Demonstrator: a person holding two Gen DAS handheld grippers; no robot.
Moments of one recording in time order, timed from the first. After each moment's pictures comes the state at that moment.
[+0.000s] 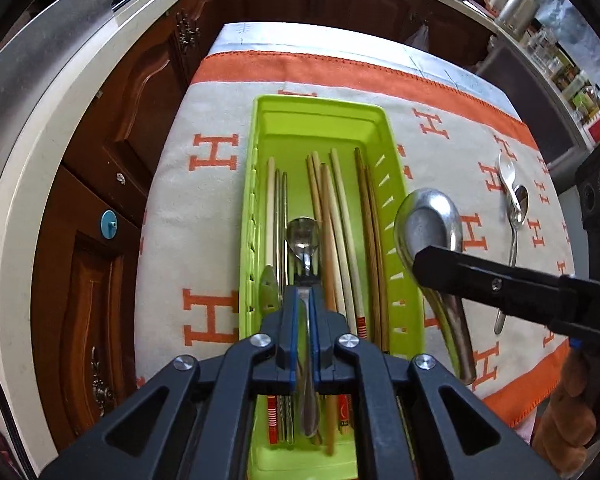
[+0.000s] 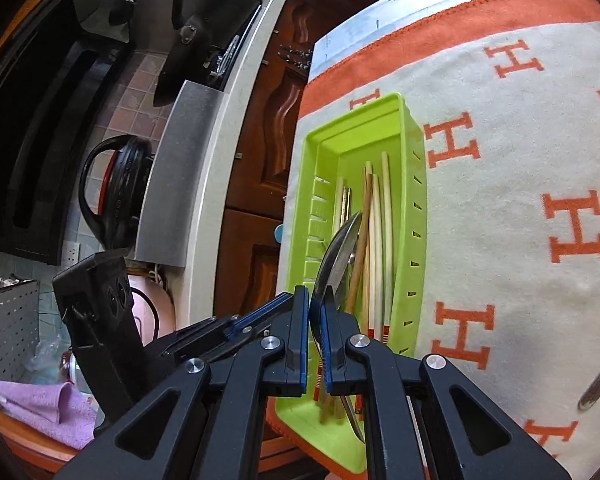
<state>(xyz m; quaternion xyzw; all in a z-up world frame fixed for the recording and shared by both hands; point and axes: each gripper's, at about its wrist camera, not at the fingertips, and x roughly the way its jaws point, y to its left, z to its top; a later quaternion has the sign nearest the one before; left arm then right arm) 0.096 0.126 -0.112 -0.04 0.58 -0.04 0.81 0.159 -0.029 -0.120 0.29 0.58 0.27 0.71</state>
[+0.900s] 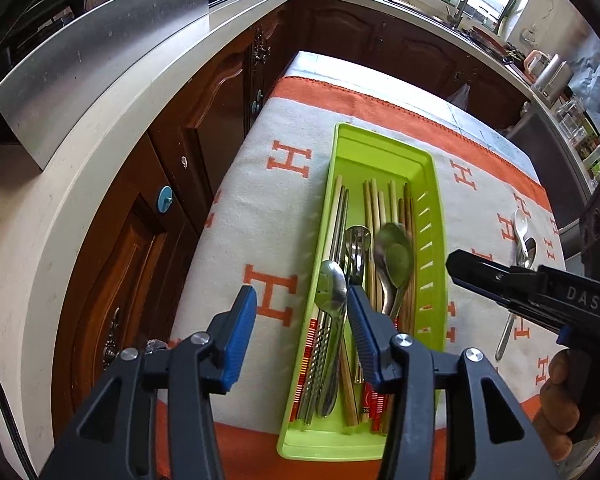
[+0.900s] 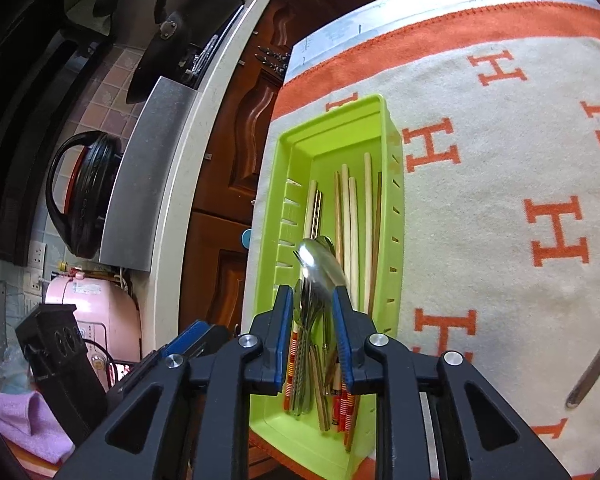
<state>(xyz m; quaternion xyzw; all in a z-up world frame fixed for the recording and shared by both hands) 0.051 0.168 -0.091 -0.10 0.53 0.03 0.84 0.159 -0.017 -0.125 0.24 0.59 0.22 0.74</state>
